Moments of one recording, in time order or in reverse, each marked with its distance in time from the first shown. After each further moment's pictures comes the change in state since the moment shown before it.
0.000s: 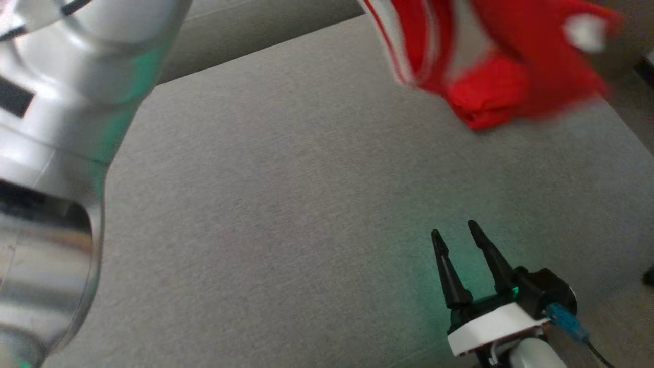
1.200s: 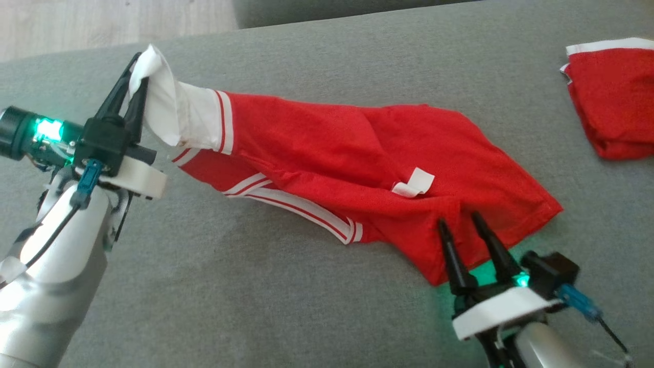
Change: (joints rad) left arm 0.826 0.328 0.164 -0.185 -0.121 0.118 0.004; right arm -0.043 -0.063 0.041 0.013 0.159 0.000 0.000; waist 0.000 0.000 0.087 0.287
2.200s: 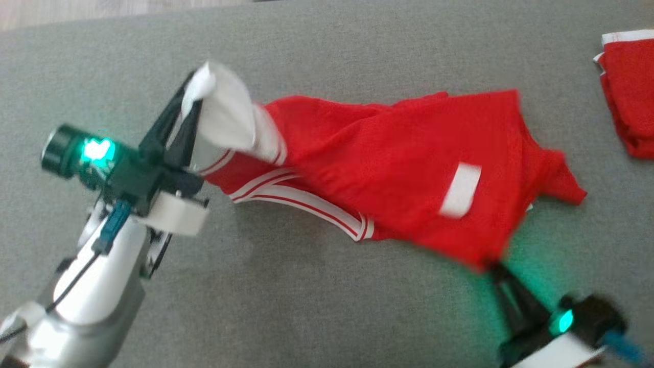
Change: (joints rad) left arm 0.148 -0.066 0.064 -0.263 0.021 -0.063 -0.001; right arm 0.148 -0.257 0.065 -0.182 0.021 0.000 0.000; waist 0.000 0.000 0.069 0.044
